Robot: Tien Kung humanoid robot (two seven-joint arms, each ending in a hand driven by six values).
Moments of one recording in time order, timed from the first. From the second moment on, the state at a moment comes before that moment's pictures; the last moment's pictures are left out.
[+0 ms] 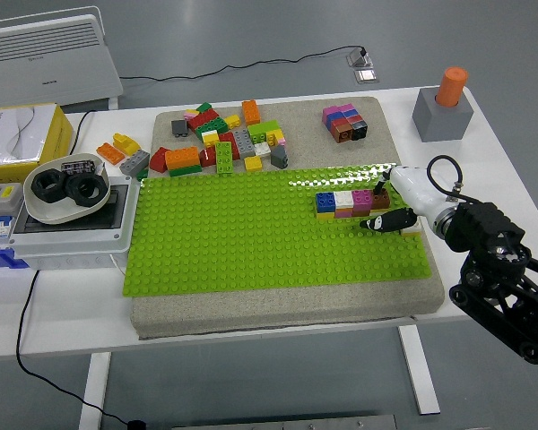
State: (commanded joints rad) left arm 0.00 0.06 -1.30 -0.18 1.74 -0.08 0.14; right arm 0.49 -0.33 0.81 1.31 -2.06 0.00 -0.37
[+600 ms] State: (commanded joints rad) left arm 0.00 0.06 -1.29 -0.18 1.74 -0.06 0.14; right arm 0.43 -0.33 0.92 1.32 -1.92 -0.12 -0.27
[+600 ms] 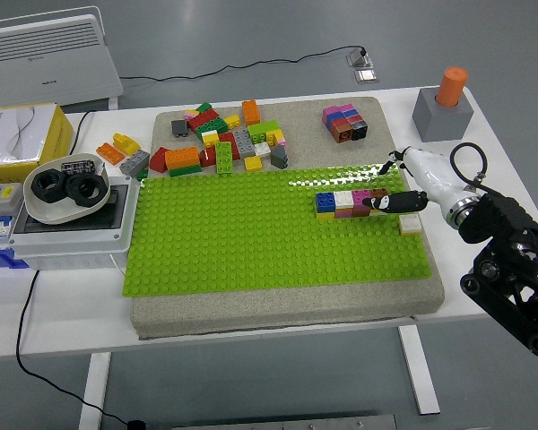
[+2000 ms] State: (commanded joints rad) left arm -0.01 0.05 -1.28 -0.18 1.72 -0.04 0.12; right arm 0.19 -0.25 1.10 1.35 -1.12 -0.51 0.24
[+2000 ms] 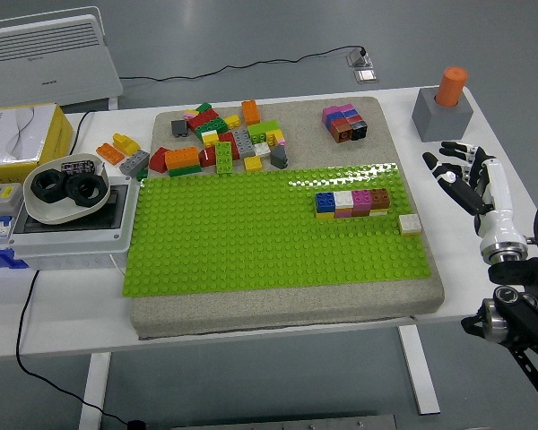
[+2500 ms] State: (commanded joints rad) left arm -0.01 0.05 -1.29 -0.18 1.78 -0.04 0.15; right arm 0.19 -0.24 1.08 1.31 -1.12 -0.52 0.23
